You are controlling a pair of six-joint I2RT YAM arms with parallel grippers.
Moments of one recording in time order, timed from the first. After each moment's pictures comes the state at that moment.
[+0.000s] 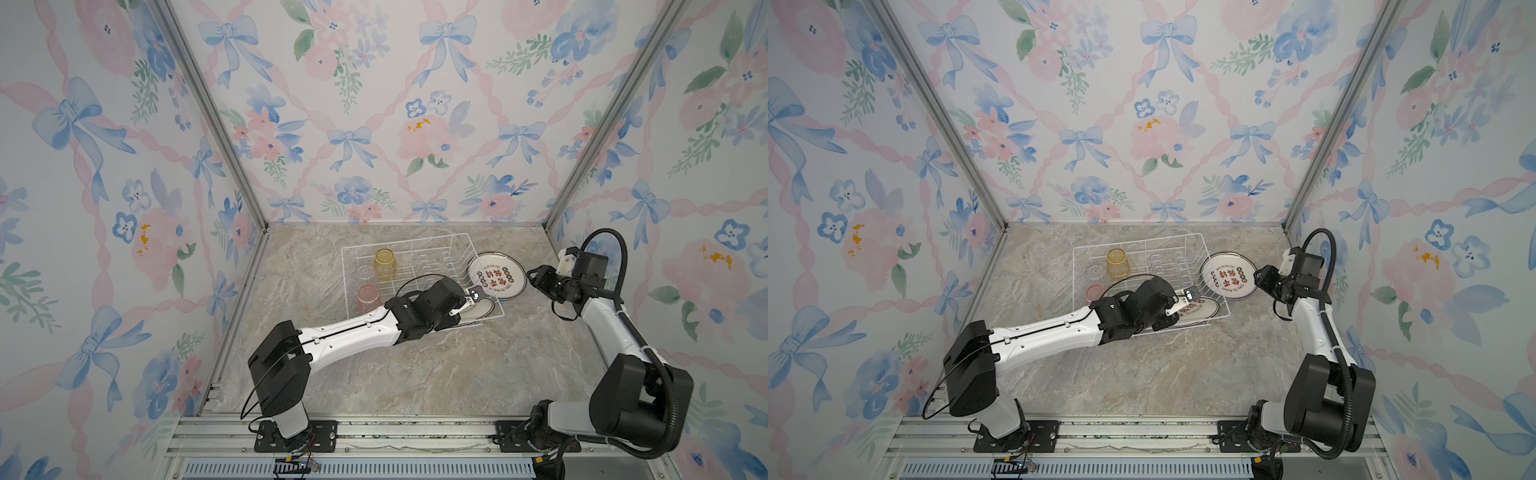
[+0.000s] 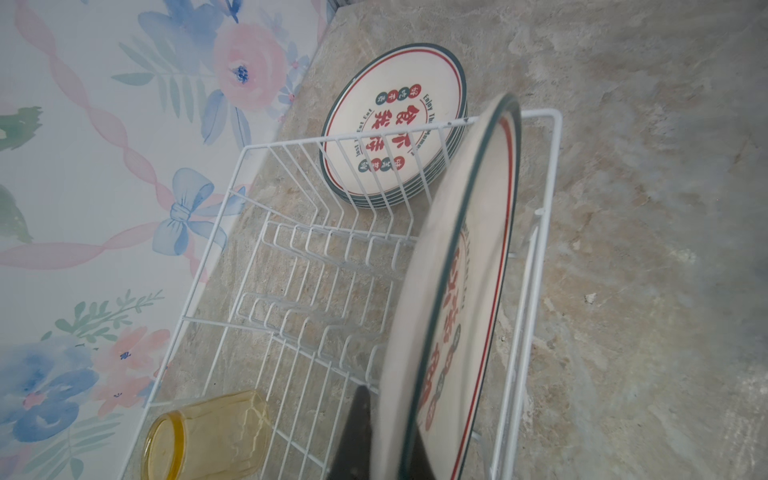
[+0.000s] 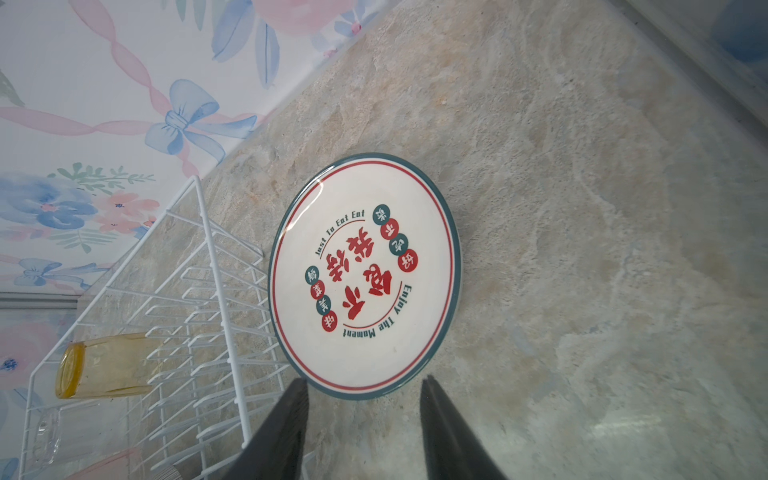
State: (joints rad) left arm -1.02 1.65 1.34 -0.32 -0.31 0.40; right arm -0.29 1.36 0.96 -0.35 -0.38 0.38
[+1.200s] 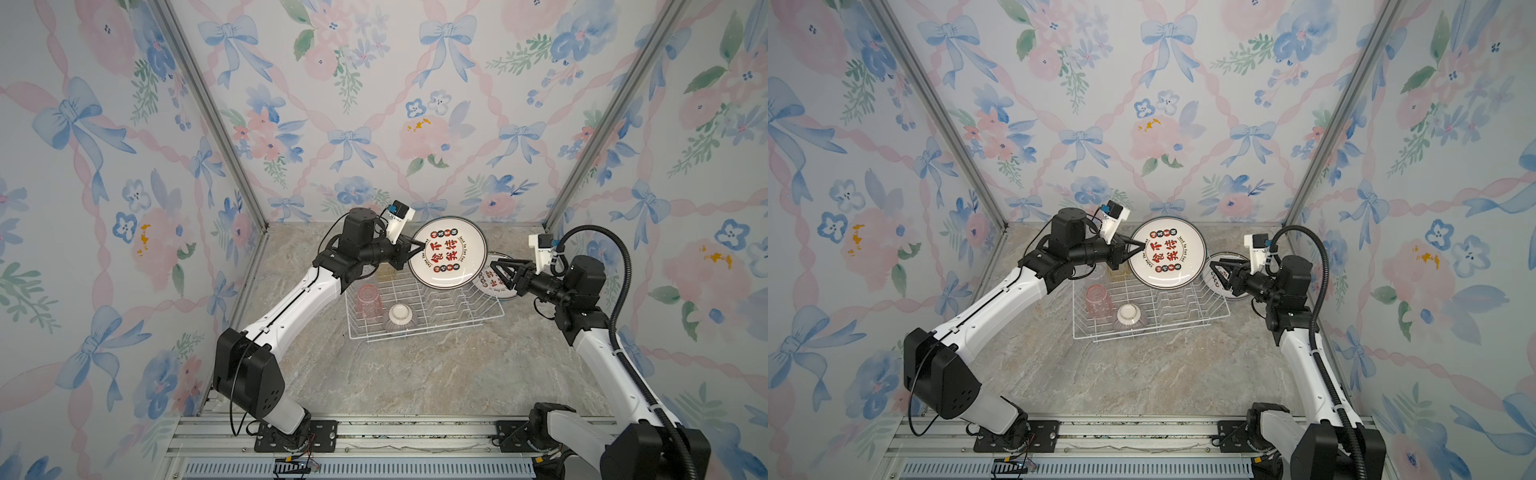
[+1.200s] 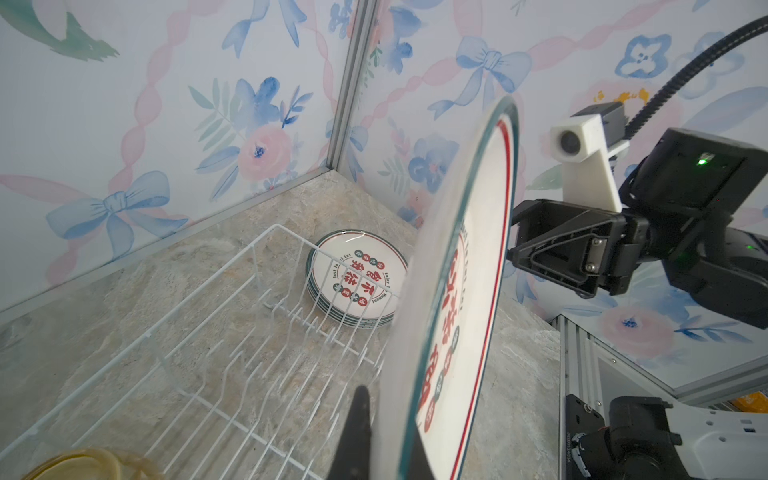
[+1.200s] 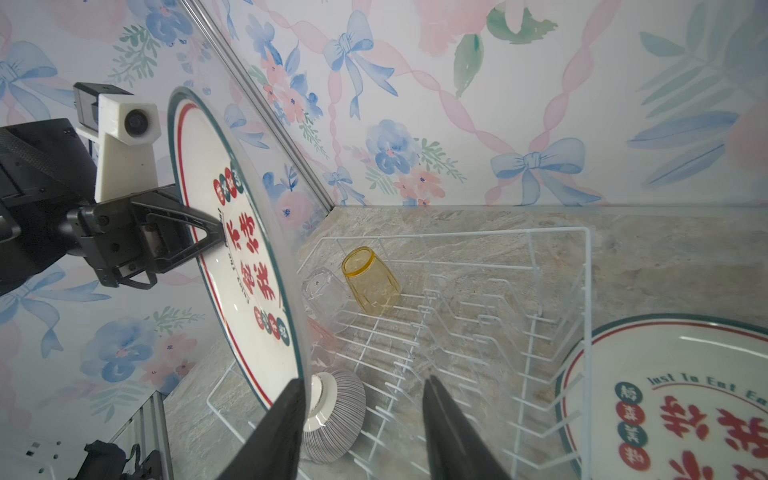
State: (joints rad) left arm -0.50 1.56 1.42 -0.18 0.60 -0.14; right arm -0.07 1.07 0.79 0.07 -0.88 0.33
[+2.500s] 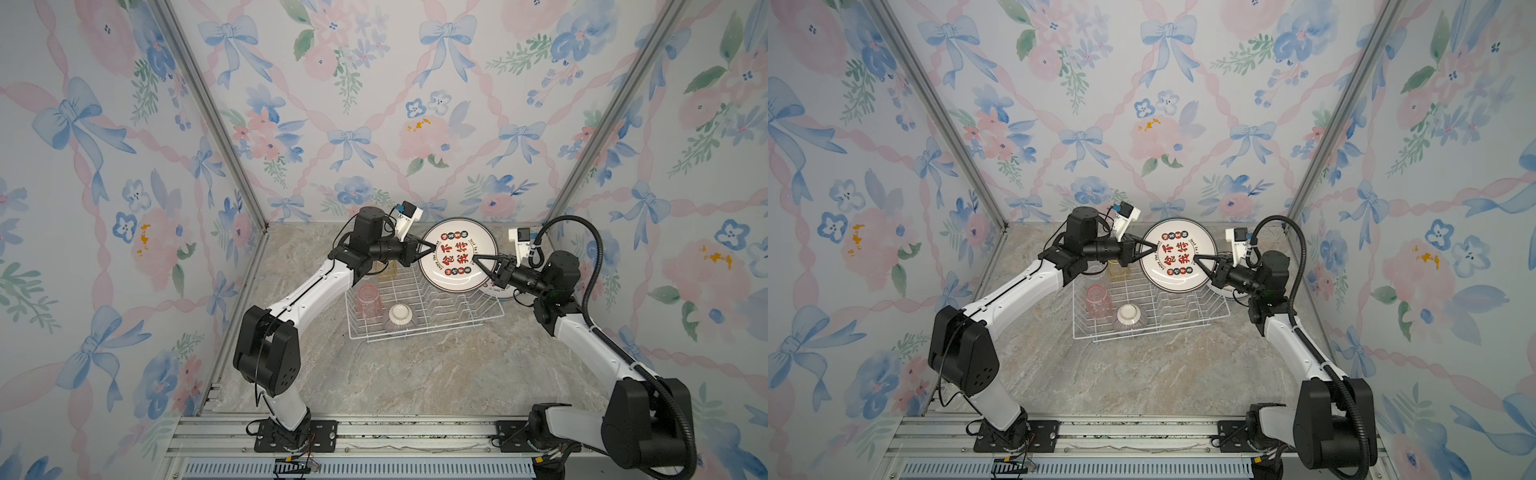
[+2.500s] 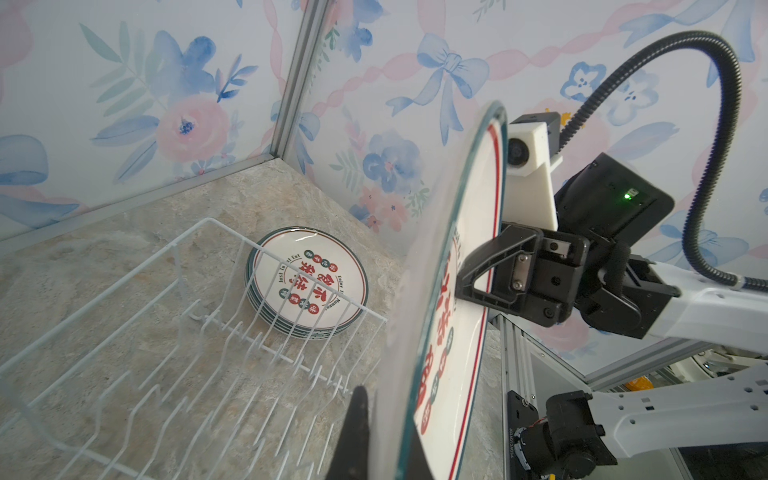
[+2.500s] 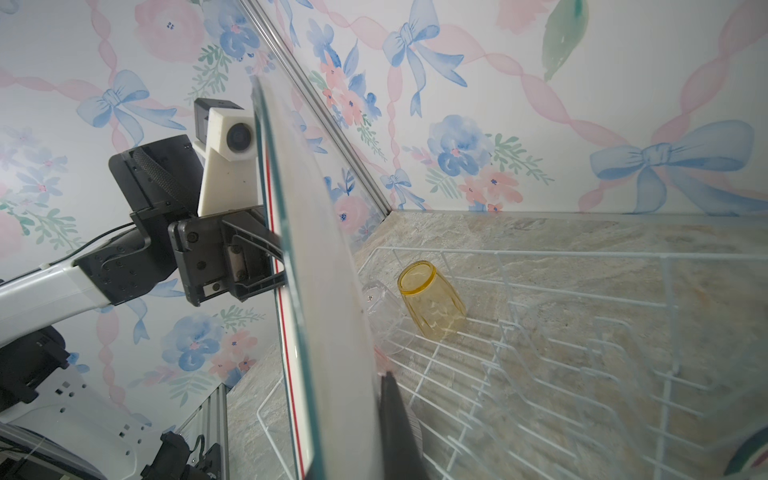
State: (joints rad) left arm -0.51 1.71 1.47 -0.07 0.75 -0.26; right arm 0.06 1.27 0.77 0.47 -0.94 0.57
